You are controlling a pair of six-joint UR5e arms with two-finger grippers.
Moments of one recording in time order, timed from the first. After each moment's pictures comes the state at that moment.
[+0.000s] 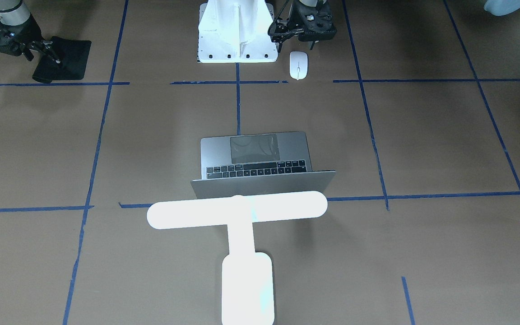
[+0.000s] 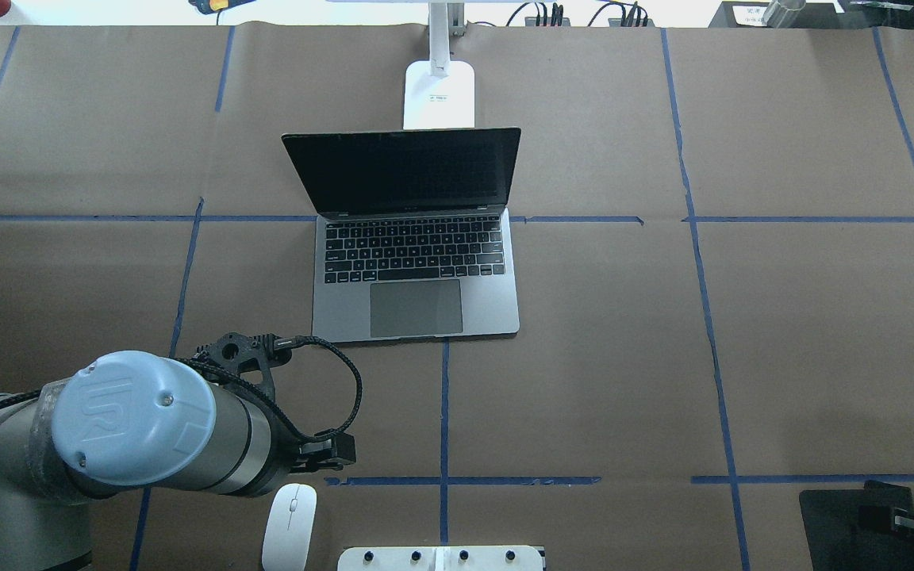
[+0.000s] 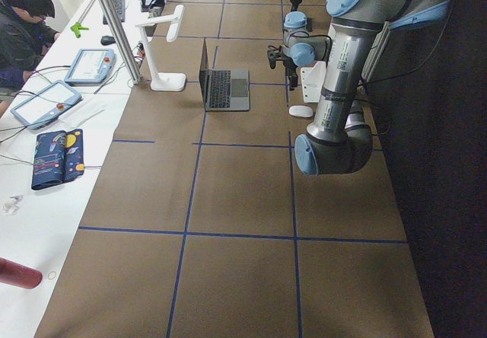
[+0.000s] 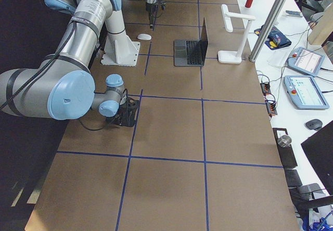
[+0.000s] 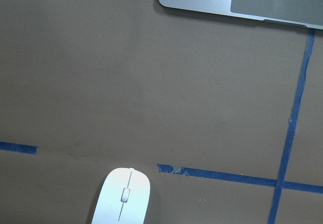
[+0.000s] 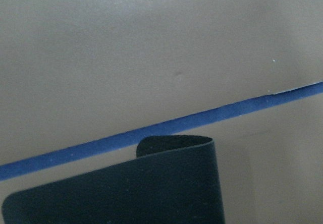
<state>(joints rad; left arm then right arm) -0.27 -1.94 -2.24 -1.39 -1.82 -1.56 0.01 -2.28 2.03 -0.65 1.58 1.83</state>
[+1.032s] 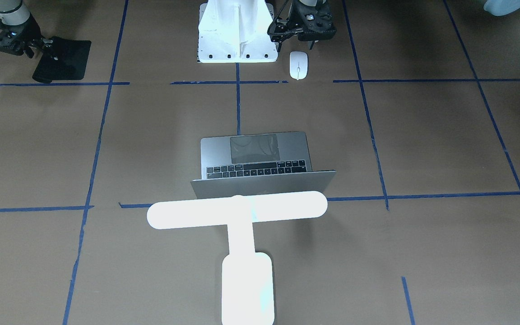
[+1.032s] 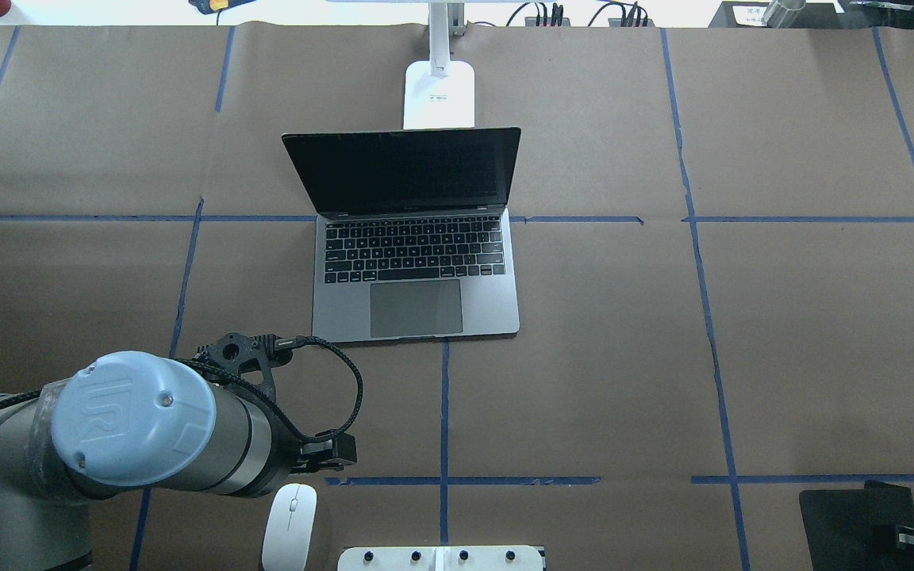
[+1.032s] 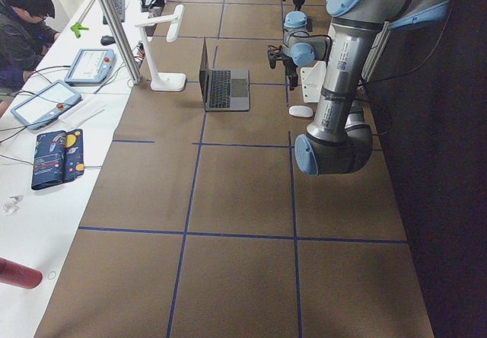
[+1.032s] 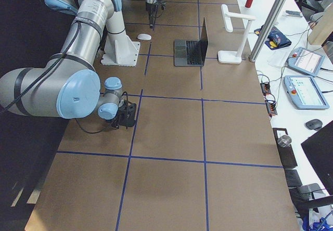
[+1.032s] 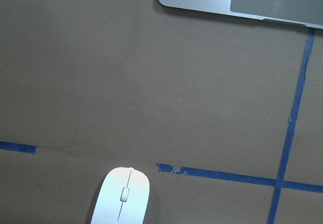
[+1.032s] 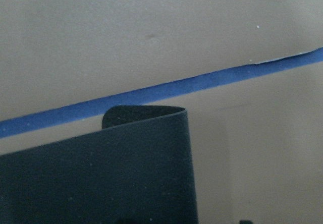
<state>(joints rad) -0.27 -1.94 -2.24 -1.40 -1.82 -1.56 -0.03 -2.29 2.00 -0.64 1.61 1.84</state>
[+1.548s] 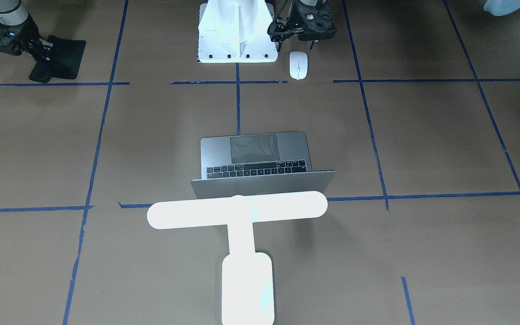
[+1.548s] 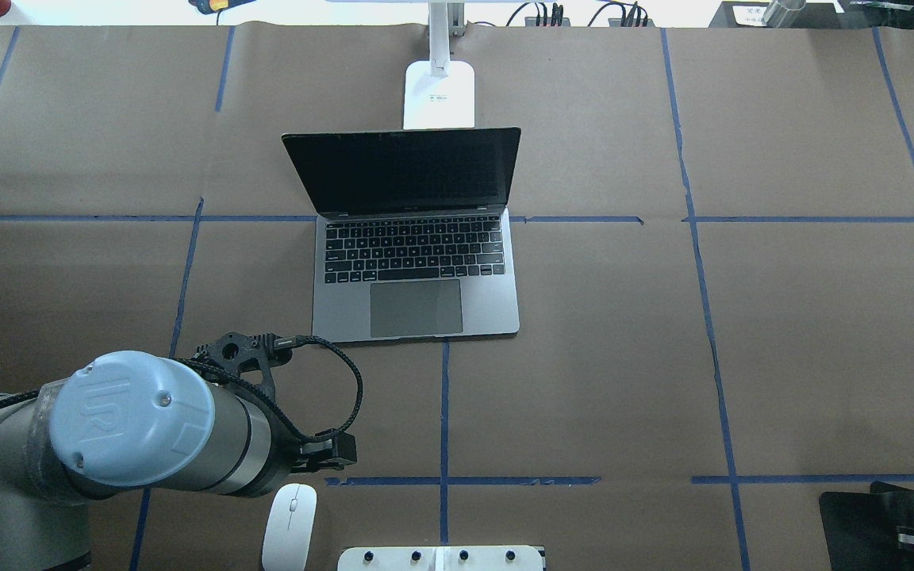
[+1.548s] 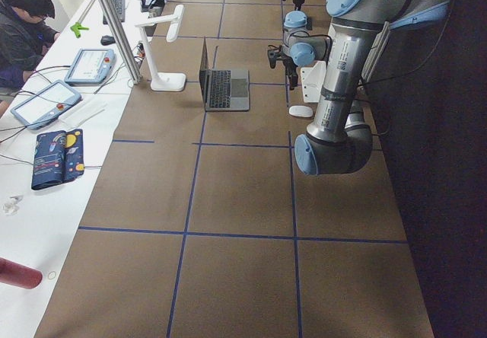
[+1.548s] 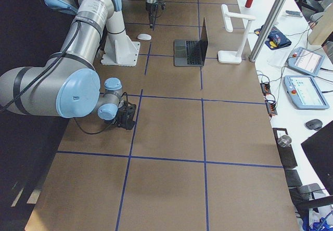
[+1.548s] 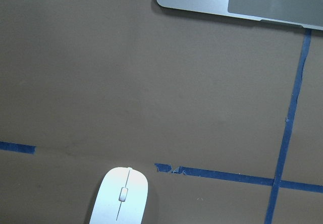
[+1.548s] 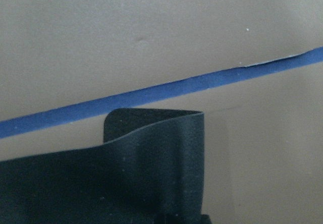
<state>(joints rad) -0.27 -1.94 -2.24 -1.40 -1.82 -1.56 -0.03 -2.30 2.00 -0.64 1.61 1.84</state>
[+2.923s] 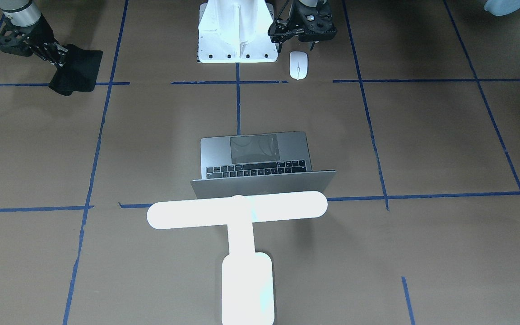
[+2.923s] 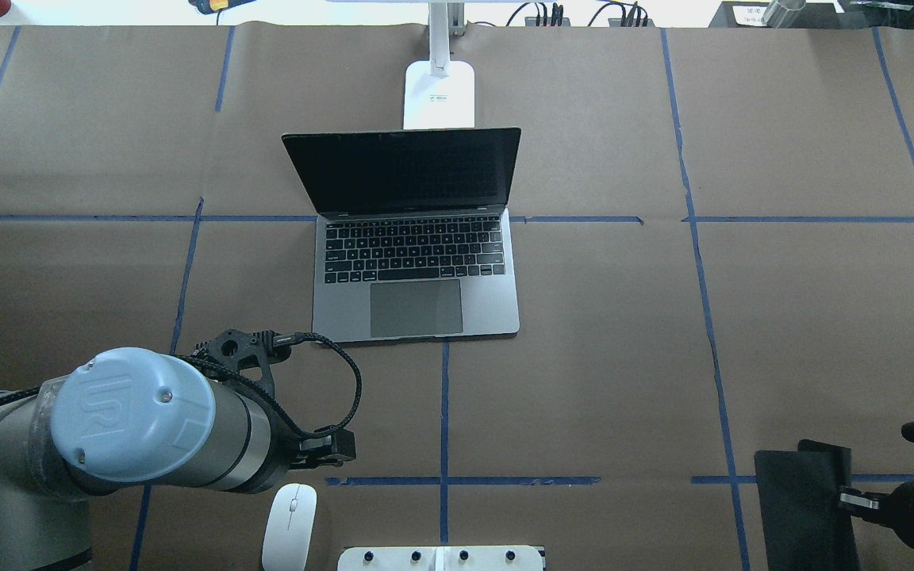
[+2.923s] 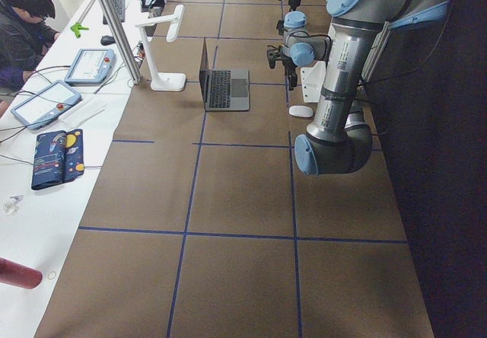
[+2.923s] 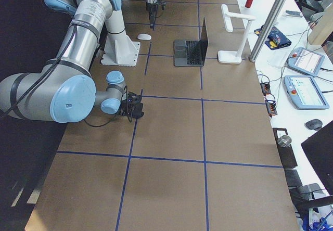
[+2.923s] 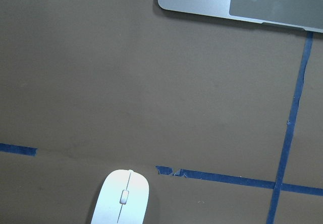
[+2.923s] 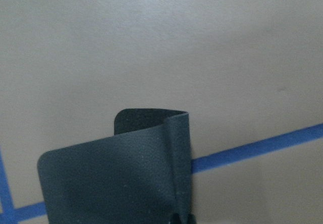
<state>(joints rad) -0.28 -1.94 -2.23 -1.39 -1.82 -1.56 0.09 -2.18 2.05 -0.62 1.53 1.81</state>
